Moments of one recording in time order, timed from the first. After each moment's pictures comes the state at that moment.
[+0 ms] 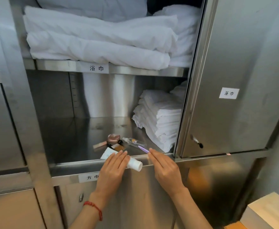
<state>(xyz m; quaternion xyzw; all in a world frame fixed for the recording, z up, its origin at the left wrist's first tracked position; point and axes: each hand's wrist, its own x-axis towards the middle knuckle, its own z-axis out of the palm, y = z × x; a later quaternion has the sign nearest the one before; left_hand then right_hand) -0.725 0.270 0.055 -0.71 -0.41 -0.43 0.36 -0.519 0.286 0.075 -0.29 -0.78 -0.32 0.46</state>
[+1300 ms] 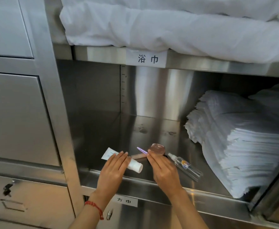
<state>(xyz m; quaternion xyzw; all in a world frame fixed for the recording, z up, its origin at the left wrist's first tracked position) -0.859 0.371 0.029 -0.66 -0.60 -0.31 0.32 -0.683 0.469 0.046 -0.16 -0.83 -0.21 0.49</state>
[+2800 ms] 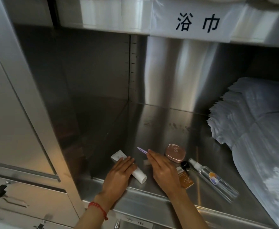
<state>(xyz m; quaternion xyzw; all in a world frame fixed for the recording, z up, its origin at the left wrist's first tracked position) -0.926 0.432 -0.029 -0.68 -0.65 -0.27 0.19 -0.767 0.532 -0.002 -0.18 -0.88 -0.10 0.42</state>
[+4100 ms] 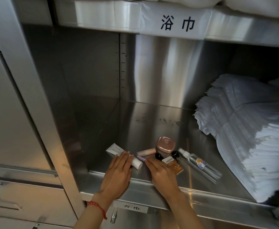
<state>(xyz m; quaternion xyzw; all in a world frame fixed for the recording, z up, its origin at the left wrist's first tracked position) -0.903 0.413 -0.021 -0.67 -0.69 -0.21 0.17 -0.736 0.497 -0.009 -0.27 -0.91 -0.06 0.31</state>
